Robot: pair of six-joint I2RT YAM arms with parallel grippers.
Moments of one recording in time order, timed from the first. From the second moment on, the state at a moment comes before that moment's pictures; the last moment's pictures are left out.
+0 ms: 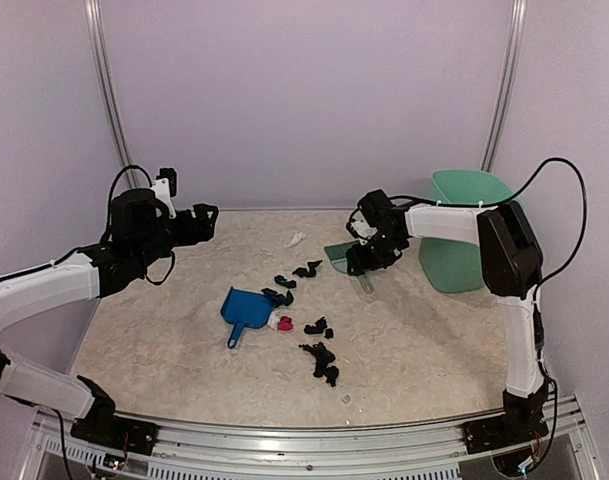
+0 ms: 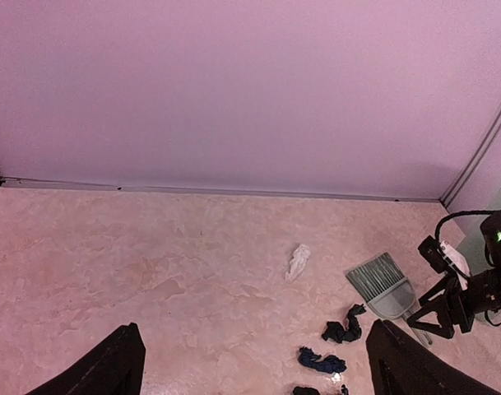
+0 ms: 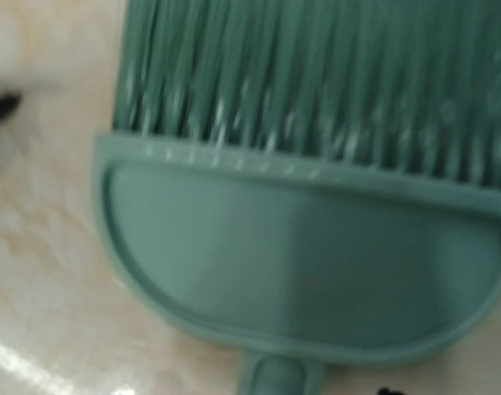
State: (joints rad) left arm -0.49 1.24 0.83 0.20 -0.20 -0.31; right arm 0.53 2.20 1.71 -0.58 -0.05 0.10
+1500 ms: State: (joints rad) left arm -0.51 1.28 0.85 0.19 -0.13 -0.30; right arm 0.54 2.06 1.53 -0.35 -0.08 0.22
